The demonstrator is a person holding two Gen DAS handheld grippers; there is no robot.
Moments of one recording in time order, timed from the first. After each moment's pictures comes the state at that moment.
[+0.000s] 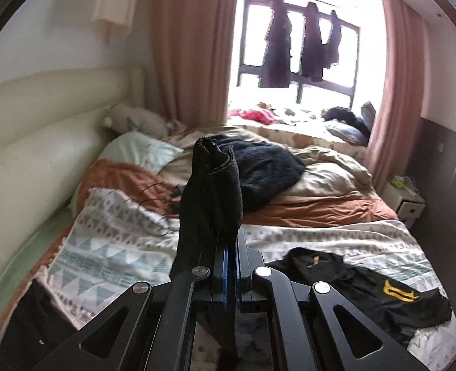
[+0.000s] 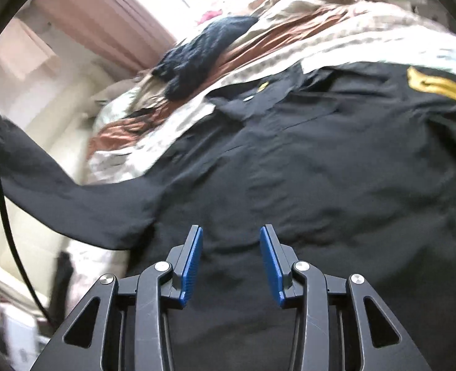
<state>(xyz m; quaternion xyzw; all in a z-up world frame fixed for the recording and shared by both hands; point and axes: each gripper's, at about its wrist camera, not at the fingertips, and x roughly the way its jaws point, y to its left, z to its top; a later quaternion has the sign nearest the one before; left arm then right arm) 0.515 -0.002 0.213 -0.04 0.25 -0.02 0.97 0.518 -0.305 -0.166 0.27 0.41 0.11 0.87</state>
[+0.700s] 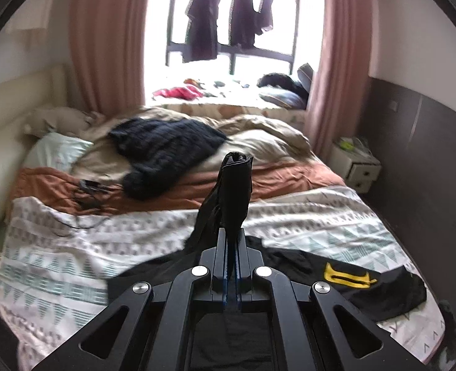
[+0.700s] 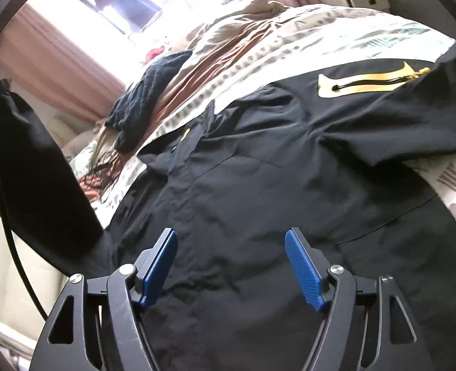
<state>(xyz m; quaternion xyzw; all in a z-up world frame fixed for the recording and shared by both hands) 0.561 -0.221 0.177 0.00 0.30 -0.14 0.94 0.508 -0.428 -0.181 0.35 0.37 0.01 0.86</state>
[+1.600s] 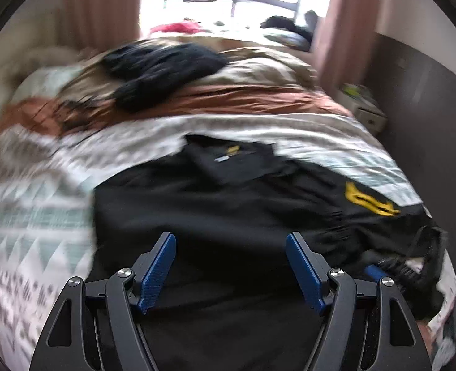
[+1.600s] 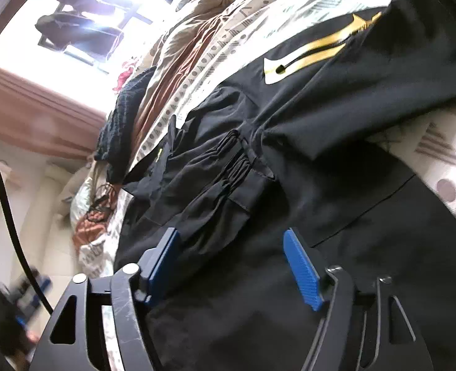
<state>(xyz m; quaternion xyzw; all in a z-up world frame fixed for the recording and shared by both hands) 0.533 -0.172 0.010 -0.01 0.41 -0.13 0.90 0.509 -0.477 -0.220 0.46 0.37 -0.01 0.81</state>
